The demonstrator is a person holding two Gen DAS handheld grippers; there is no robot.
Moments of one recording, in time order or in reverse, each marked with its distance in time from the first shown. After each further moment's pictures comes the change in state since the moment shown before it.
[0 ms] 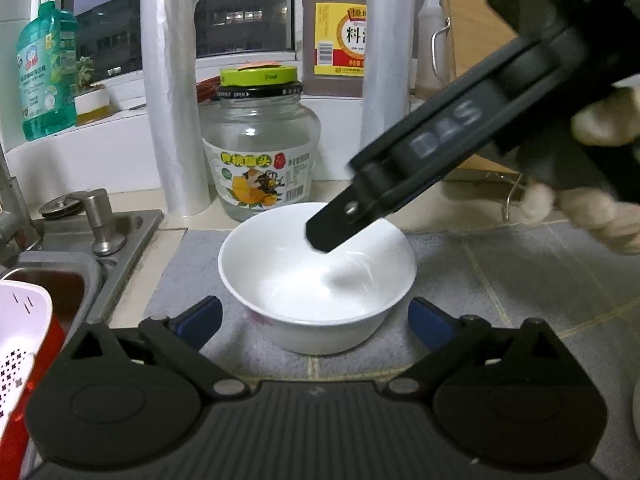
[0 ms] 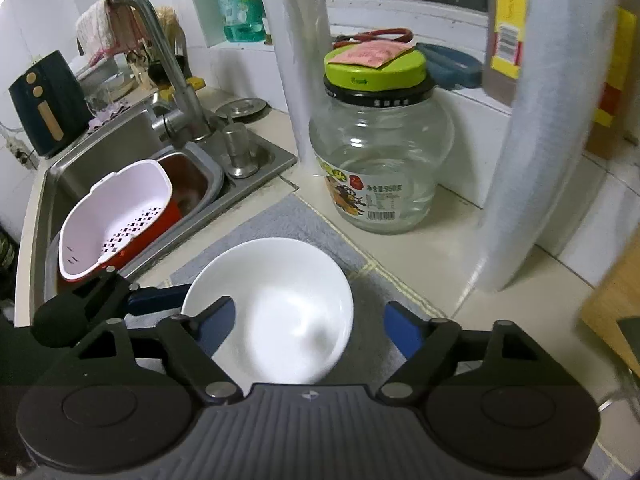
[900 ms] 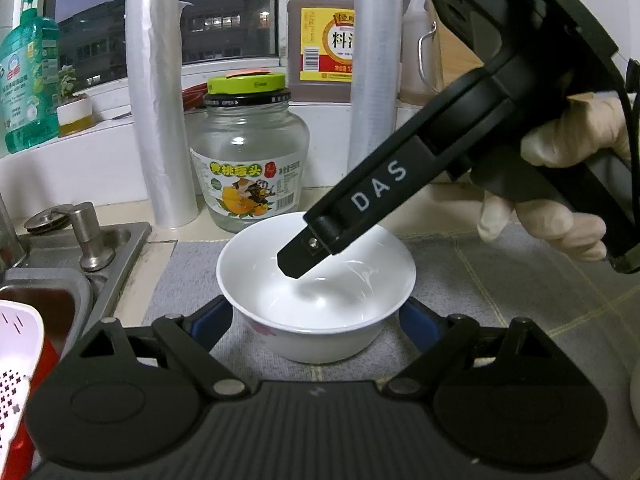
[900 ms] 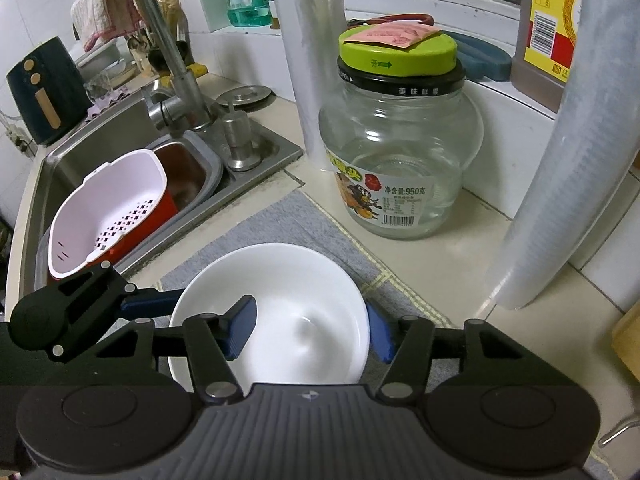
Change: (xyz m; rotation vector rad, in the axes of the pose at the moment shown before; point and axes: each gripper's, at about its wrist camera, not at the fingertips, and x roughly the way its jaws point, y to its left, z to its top) left arm 0.004 0.005 0.003 0.037 -0.015 -0.048; right arm 0.022 0.006 0.008 -0.024 0.021 -0.003
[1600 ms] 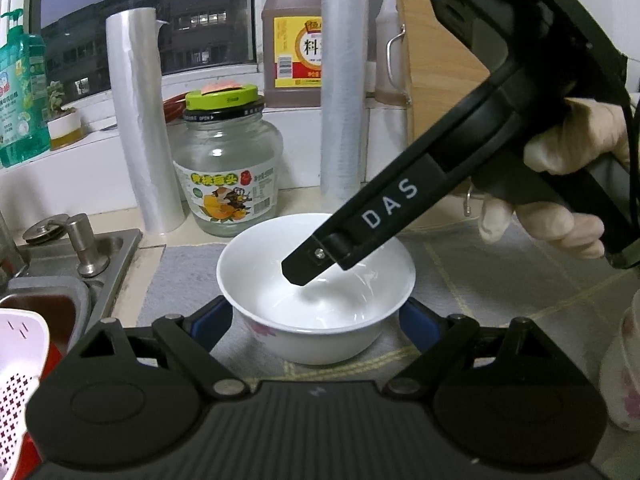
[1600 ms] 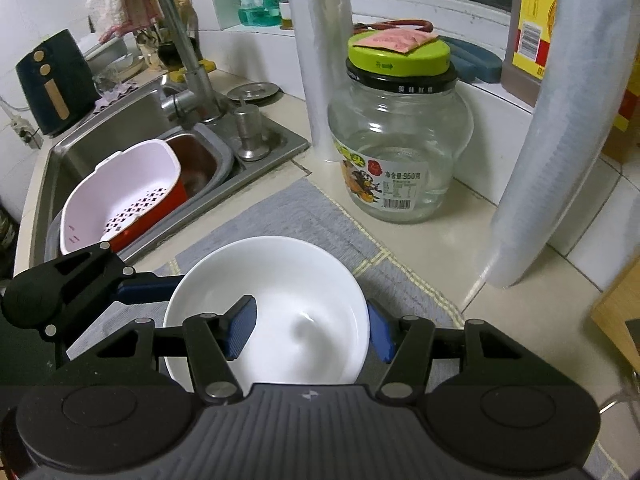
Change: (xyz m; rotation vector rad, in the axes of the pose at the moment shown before) left arm -0.021 -0.018 0.005 0.037 0.020 -0.019; right arm -0.030 0.007 -0.019 -0.028 -0.004 0.005
